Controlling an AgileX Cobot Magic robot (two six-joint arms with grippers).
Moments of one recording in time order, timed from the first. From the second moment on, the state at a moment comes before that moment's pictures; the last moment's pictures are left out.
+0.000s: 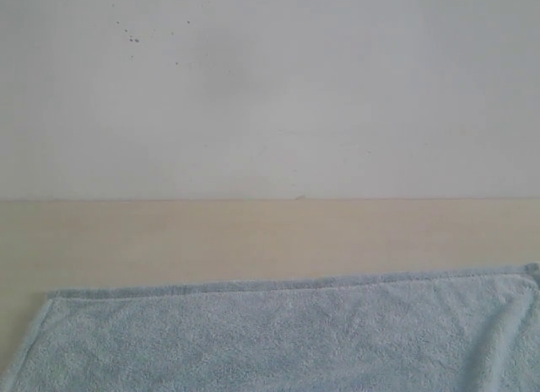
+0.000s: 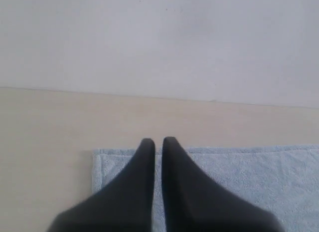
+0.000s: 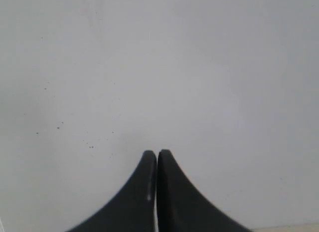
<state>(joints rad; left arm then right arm) -0.22 0.01 -0.50 0.05 0.75 -0.23 0.03 0.20 -0.29 -0.97 -0.29 1.37</state>
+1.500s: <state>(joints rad) -0.22 0.01 -0.50 0.04 0.73 -0.23 0.03 0.15 -0.29 -1.31 -0.33 1.61</state>
